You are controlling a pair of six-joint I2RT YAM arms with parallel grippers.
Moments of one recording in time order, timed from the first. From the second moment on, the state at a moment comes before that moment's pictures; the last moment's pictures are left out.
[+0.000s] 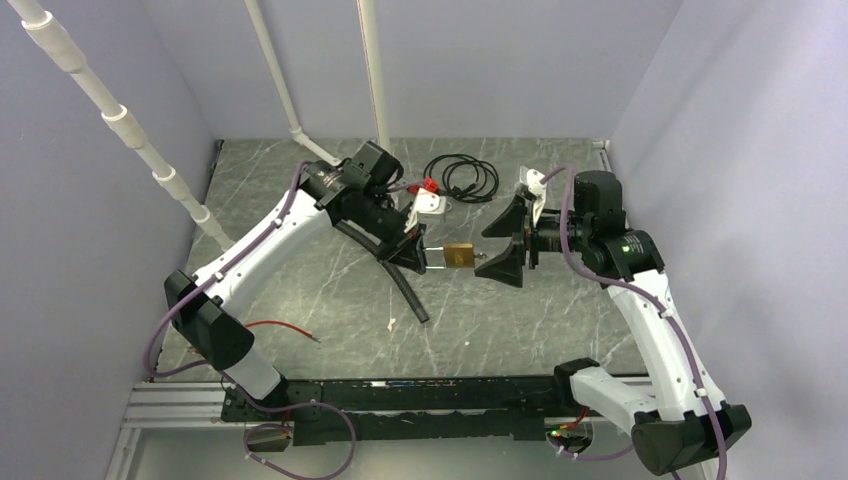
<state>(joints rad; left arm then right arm) -0.69 1.60 1.70 -1.14 0.89 0.65 0.24 1.01 1.17 -0.72 -1.09 -0.27</state>
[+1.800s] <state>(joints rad) -0.54 1.42 1.58 -0.85 1.07 0.40 0.47 0.93 1.01 -0.42 -0.92 -0.09</state>
